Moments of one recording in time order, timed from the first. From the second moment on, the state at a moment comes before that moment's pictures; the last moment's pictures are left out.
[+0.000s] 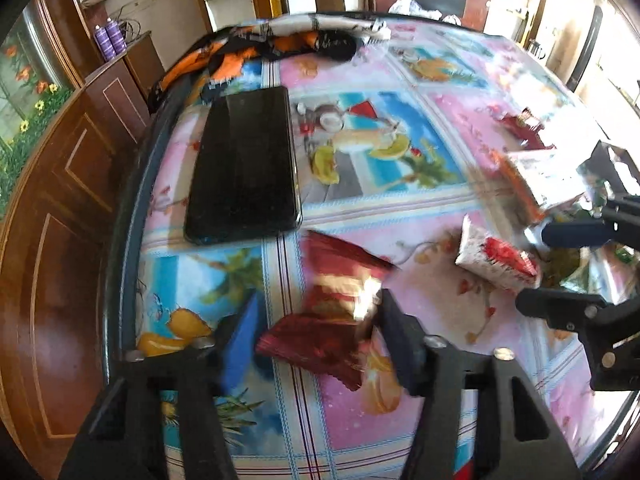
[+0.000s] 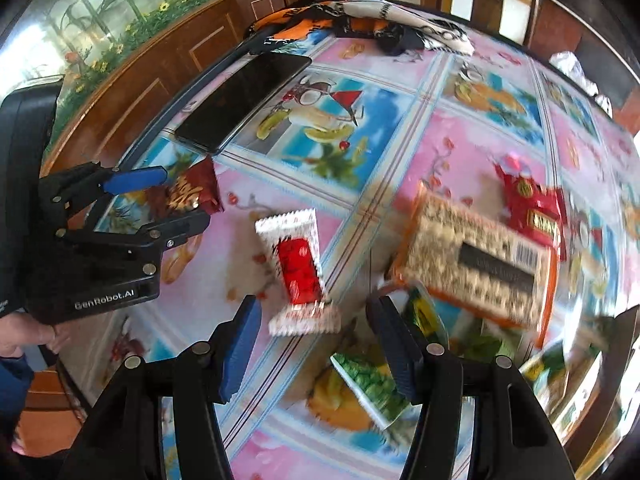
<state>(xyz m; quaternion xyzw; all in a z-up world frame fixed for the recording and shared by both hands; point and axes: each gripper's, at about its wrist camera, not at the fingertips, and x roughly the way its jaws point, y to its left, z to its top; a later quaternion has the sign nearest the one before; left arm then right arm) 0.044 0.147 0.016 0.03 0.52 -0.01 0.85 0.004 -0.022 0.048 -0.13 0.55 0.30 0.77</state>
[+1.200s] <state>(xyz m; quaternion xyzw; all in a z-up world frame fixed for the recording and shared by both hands) -0.012 0.067 0.056 0.05 0.46 0.02 0.89 -0.062 -0.073 0.073 -0.07 0.52 0.25 0.82</state>
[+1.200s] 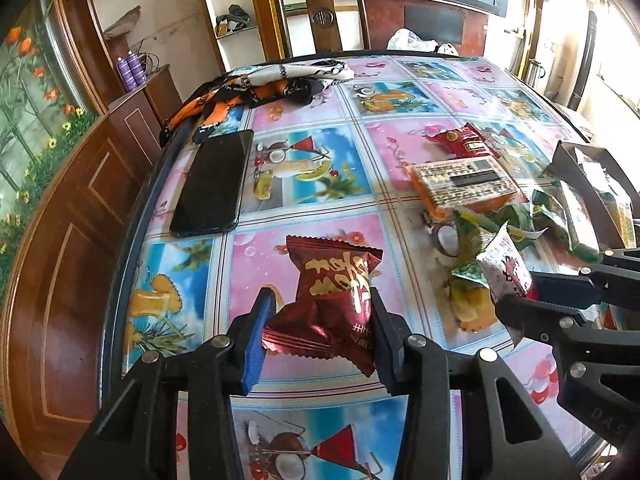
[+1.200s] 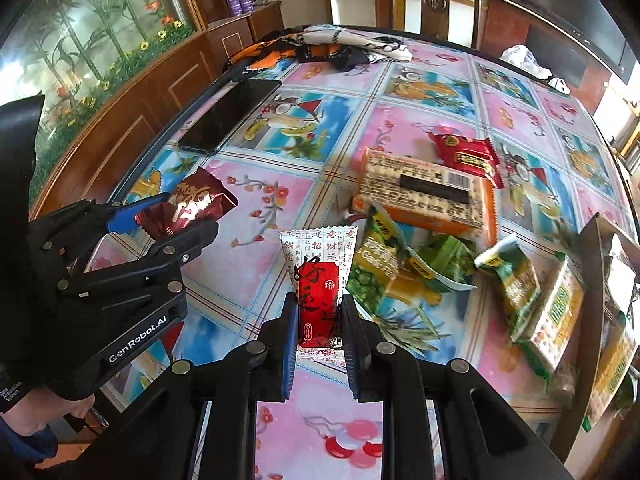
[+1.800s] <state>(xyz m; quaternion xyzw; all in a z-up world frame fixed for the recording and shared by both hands) -0.015 0.041 0.071 0.06 0.45 0.02 0.89 -0.070 -0.102 0.087 -0.06 0.50 0.24 0.83</state>
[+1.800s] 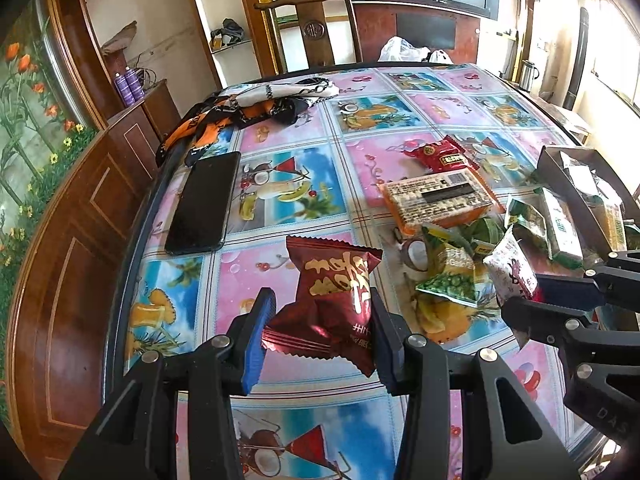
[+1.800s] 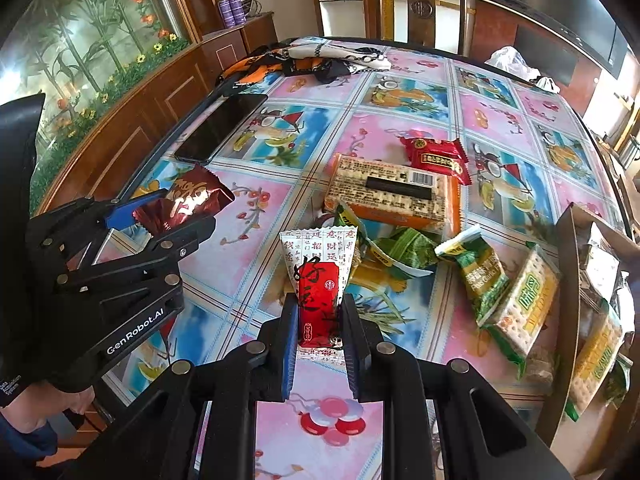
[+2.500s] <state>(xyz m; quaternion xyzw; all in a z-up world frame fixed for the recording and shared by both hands) -0.013 -0.008 0.083 0.08 0.43 0.00 0.90 -0.076 -0.150 0.101 -0.04 0.49 0.22 0.84</state>
